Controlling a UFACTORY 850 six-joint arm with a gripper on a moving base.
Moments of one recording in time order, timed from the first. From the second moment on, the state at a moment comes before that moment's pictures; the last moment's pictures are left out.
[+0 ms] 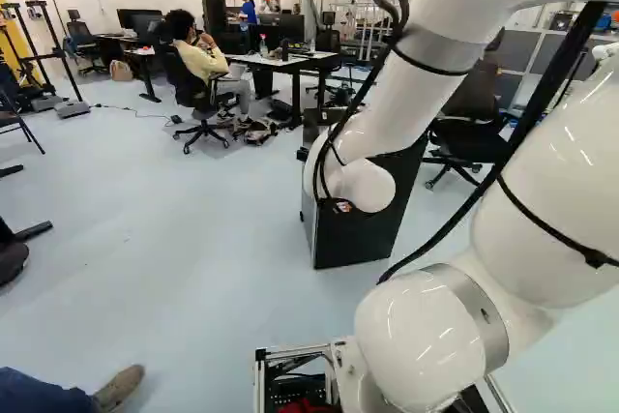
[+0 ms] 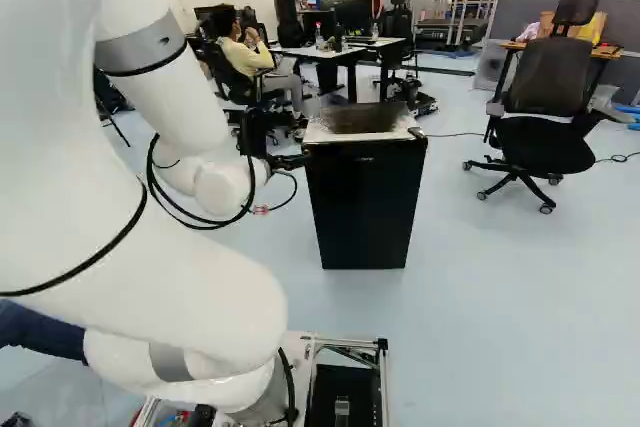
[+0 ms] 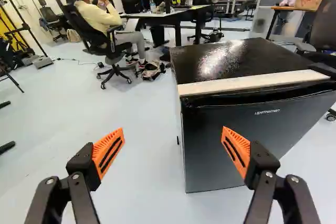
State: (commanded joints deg) arm 11.5 6.2 -13.8 15.5 51.2 0.0
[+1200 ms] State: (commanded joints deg) arm 23.2 -9.1 -22.4 41.0 59.5 0.0
